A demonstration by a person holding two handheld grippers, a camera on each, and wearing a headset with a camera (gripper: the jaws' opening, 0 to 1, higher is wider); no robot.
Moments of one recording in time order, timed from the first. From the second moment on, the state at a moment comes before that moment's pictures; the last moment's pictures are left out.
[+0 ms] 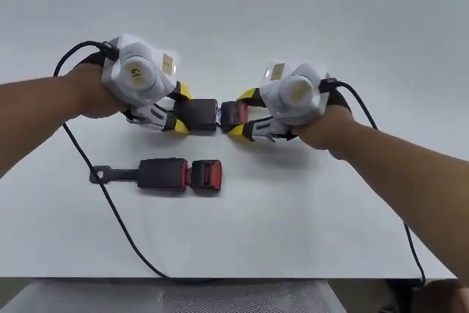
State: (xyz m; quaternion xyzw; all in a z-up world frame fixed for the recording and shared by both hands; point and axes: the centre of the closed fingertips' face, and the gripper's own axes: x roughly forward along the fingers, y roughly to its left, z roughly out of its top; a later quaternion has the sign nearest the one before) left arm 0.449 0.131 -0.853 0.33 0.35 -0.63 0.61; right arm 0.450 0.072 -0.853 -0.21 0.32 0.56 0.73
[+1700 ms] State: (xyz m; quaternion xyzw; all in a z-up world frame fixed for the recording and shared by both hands) left arm 0.448 0.130 -0.853 0.33 0.35 -0.62 0.61; right arm 0.453 0.043 -0.859 -0.24 0.33 0.56 0.72
